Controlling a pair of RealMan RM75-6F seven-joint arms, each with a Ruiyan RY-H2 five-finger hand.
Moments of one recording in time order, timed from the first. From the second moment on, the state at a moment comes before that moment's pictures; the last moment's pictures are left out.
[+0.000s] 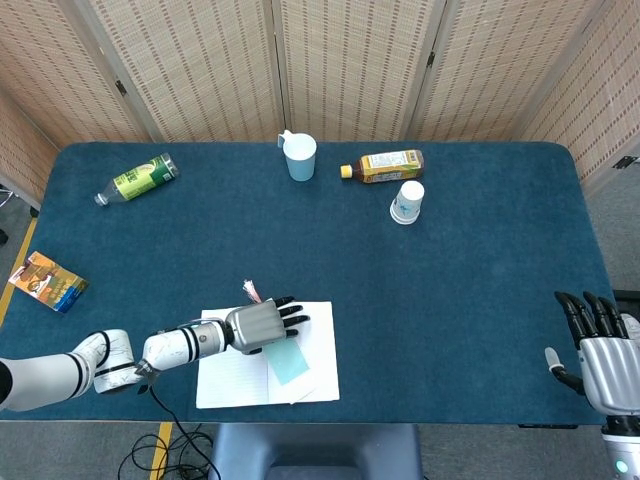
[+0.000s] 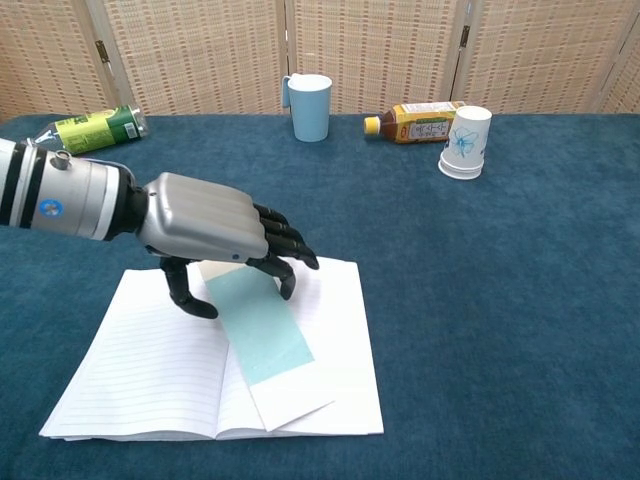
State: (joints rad) left arm -1.16 -1.39 0.13 -1.38 1.79 0.68 -0.02; right arm 0.00 -1.08 0.05 -1.71 -1.54 1.57 -0.15
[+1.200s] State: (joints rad) left arm -0.94 -1.33 0.03 -1.41 1.51 0.91 0.08; right arm 0.04 -1.06 0.03 -1.71 -1.65 1.54 -0.15
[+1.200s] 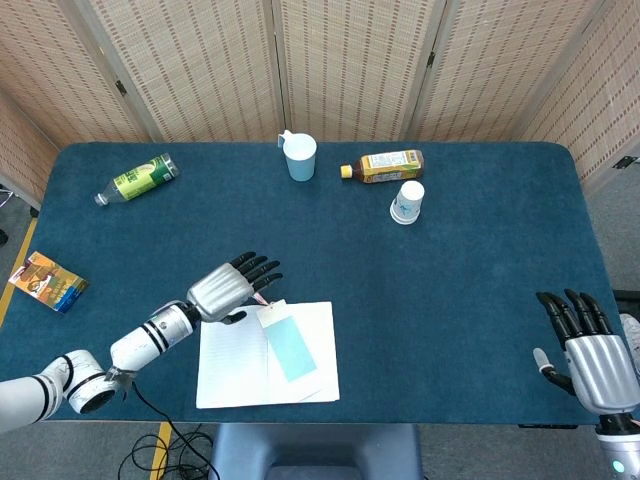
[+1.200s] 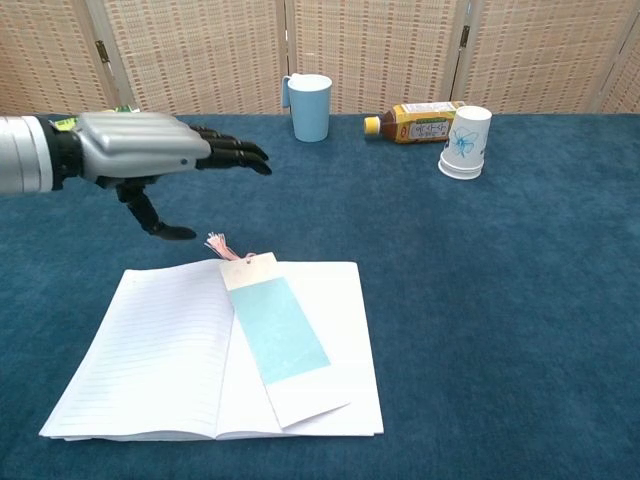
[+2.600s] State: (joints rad) left arm -0.64 -1.21 -0.05 -1.55 1.33 1.08 0.15; right arm 0.57 -1.39 -0.04 -1.63 -1.89 0.89 -0.07
